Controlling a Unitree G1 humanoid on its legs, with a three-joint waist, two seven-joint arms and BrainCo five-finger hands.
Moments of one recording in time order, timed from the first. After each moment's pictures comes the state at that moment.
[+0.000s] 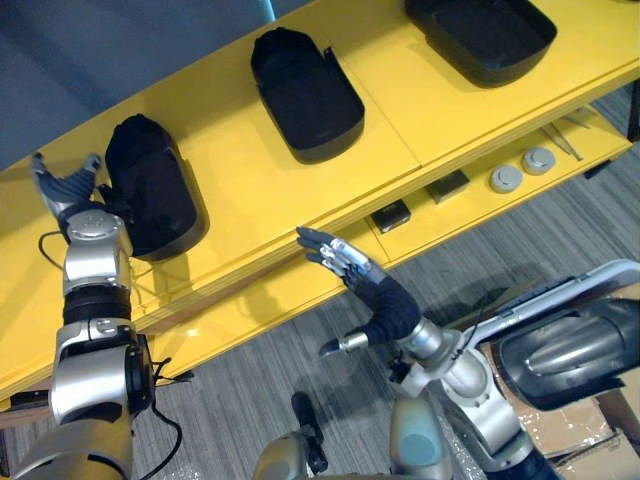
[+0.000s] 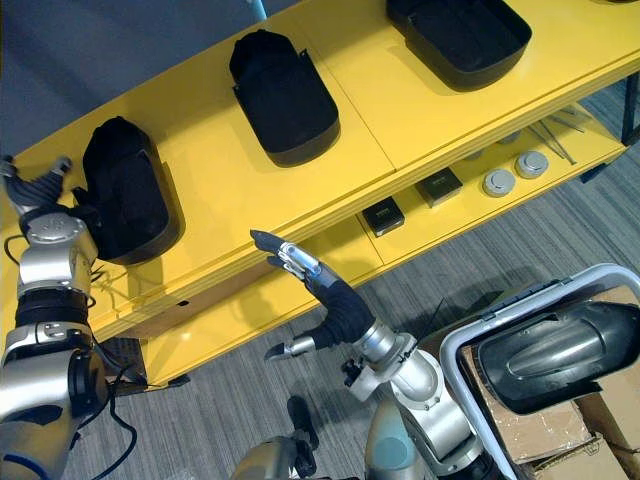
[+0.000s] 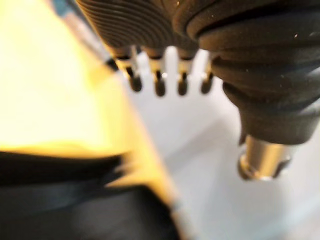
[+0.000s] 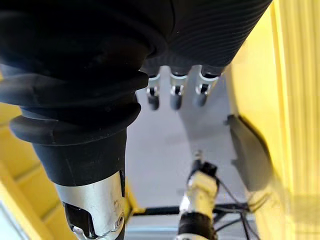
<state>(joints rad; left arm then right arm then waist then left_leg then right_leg) -0.85 0.63 0.29 0.66 -0.05 0.17 0.65 0.00 -0.32 0.44 -0.46 0.22 -0.27 0.29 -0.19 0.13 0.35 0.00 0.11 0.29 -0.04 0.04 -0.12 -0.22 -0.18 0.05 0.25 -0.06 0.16</state>
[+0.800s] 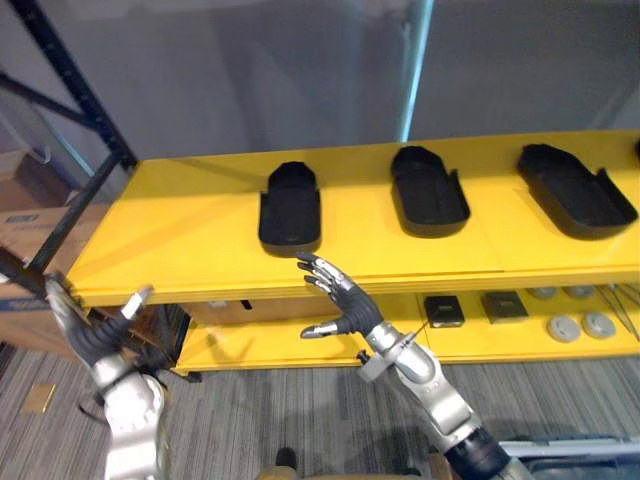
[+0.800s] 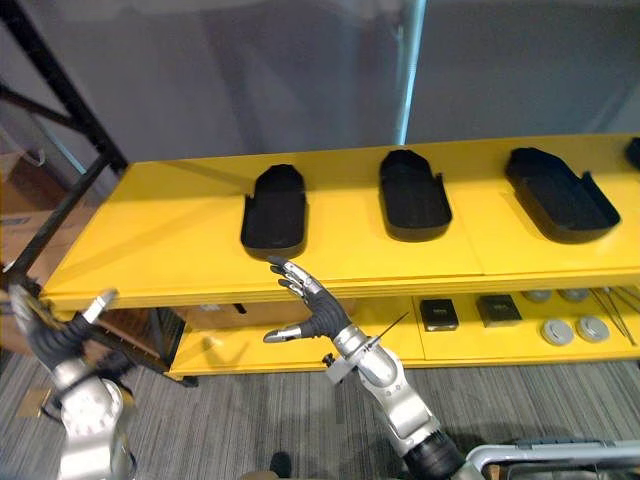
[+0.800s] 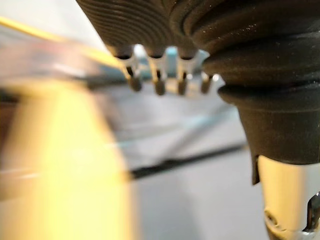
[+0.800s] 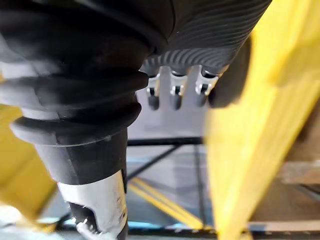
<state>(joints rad) 0.36 -0.01 0.25 -0.08 -0.20 -0.16 0.45 -0.25 -0.08 0.48 0.27 0.17 -0.23 0.09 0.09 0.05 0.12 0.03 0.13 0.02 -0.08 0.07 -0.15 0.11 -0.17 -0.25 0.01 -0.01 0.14</state>
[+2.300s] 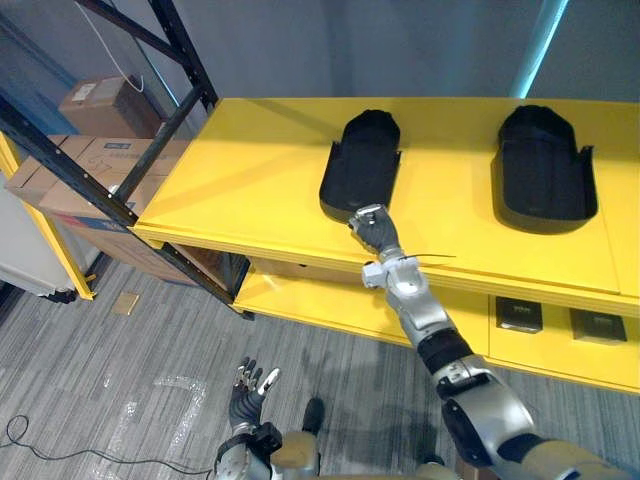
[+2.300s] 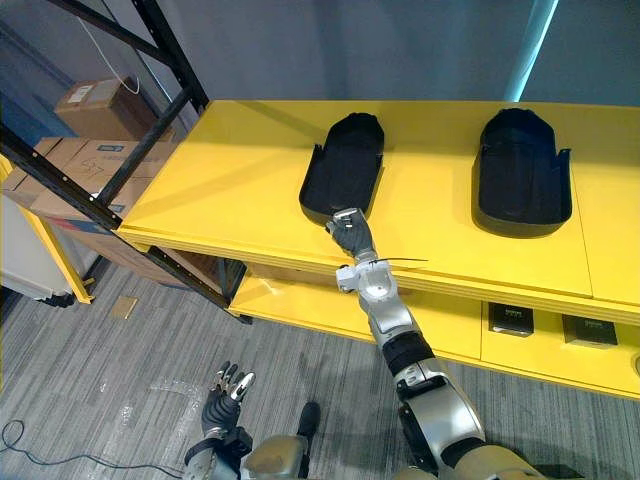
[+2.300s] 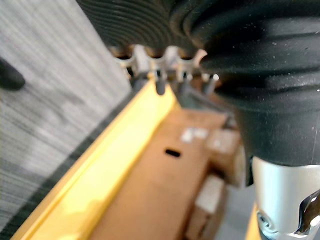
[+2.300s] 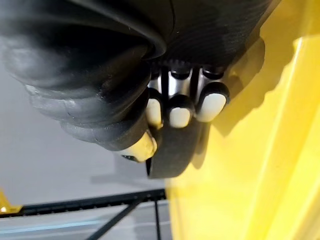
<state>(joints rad) 0.39 -0.05 -0.15 0.22 -0.47 -0.19 0.20 -0.66 -0.05 0.21 0.66 0.10 -0.15 -0.12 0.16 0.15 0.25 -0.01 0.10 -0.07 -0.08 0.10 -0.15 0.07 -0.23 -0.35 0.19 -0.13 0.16</state>
